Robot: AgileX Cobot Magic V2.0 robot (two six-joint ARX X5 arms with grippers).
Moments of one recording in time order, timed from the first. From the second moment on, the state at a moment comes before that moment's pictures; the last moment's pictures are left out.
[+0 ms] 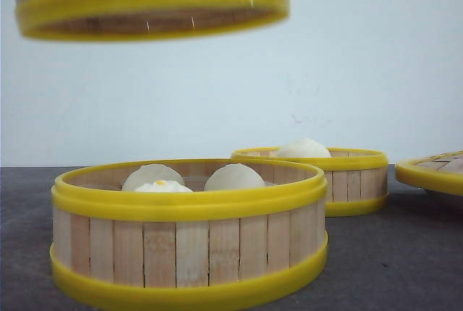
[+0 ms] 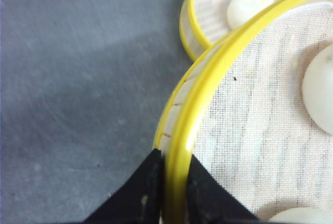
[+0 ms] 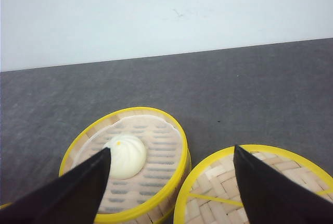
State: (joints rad) left arm -0.41 1.31 1.40 -0.96 0.14 -0.01; right arm 0.04 0.68 0.81 -0.38 -0.18 0.21
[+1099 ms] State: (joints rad) left arm -0.48 1.46 1.13 -0.70 0.13 -0.08; right arm 0.04 0.68 0.81 -0.39 -0.21 0.23
